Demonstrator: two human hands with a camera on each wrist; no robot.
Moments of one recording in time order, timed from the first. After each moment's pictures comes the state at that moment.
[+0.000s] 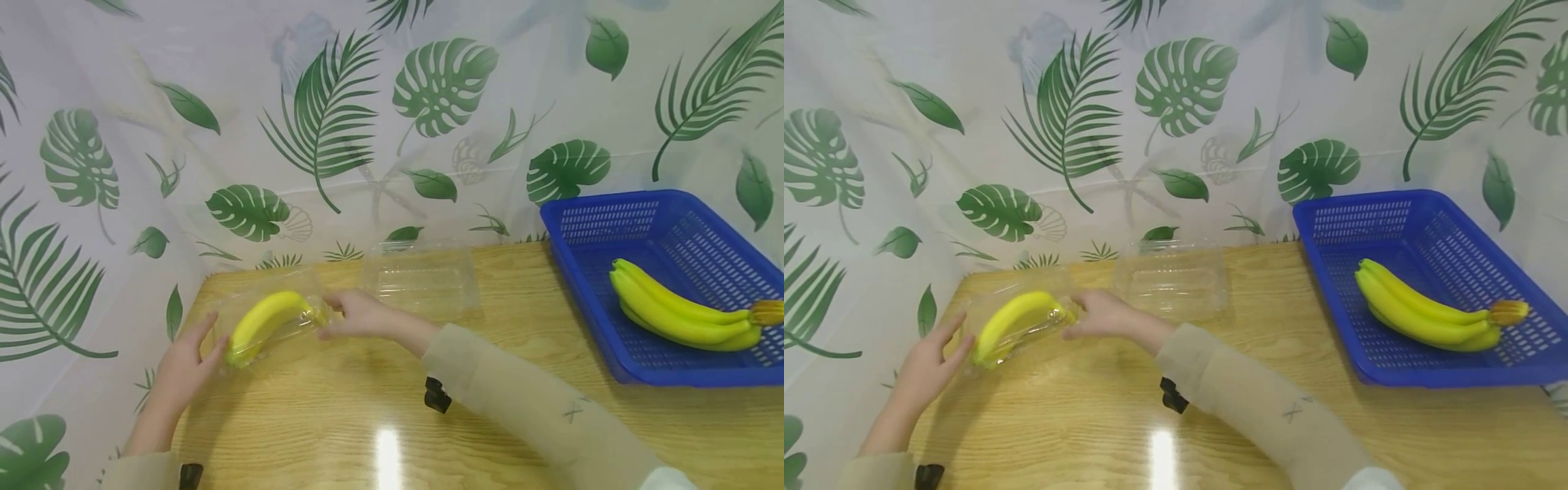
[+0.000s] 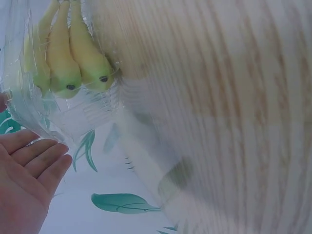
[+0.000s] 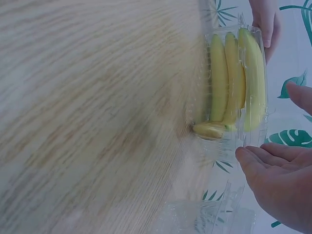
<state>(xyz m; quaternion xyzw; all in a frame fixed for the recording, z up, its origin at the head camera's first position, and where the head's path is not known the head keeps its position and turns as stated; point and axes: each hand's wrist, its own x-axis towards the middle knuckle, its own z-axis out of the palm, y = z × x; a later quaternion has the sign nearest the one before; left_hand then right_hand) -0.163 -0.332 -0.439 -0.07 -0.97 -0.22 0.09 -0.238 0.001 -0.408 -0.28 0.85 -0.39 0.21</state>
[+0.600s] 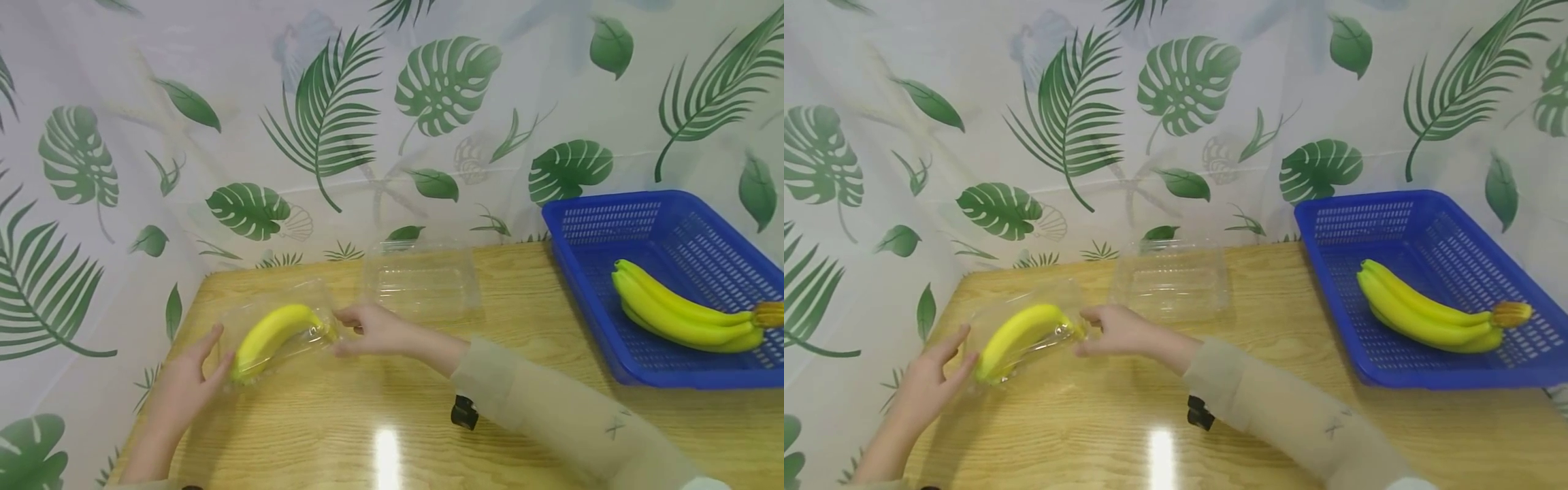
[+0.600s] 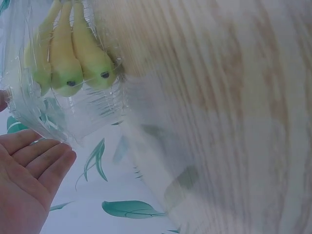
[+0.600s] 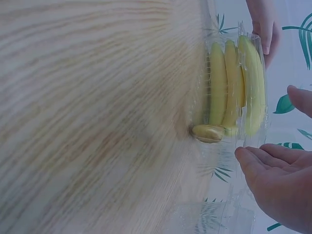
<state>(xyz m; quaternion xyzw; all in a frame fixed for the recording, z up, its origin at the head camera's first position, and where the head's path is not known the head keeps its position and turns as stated) -0.135 -0.318 -0.440 -0.07 -0.97 -0.20 0.10 -0.216 0.025 -0.415 -0.31 0.82 -0.43 0.22</state>
